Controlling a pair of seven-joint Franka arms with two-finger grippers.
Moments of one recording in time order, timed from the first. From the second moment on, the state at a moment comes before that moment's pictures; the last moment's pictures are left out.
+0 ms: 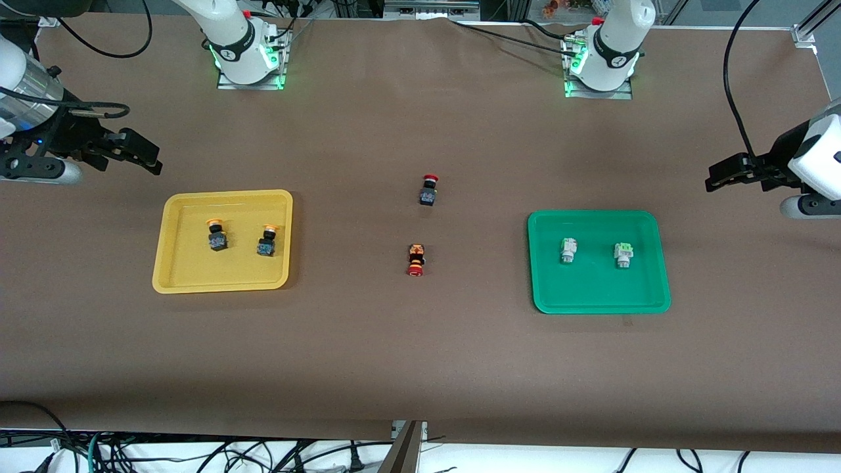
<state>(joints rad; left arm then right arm) -0.05 0.16 0.06 -1.44 -0.04 1.50 -0.05 0.17 0.02 -0.07 -1.60 0.03 1.64 0.19</state>
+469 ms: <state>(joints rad) -0.04 0.18 0.06 -1.41 -0.04 1.49 -0.05 0.17 0.03 -0.07 -1.60 0.03 1.64 0.19</state>
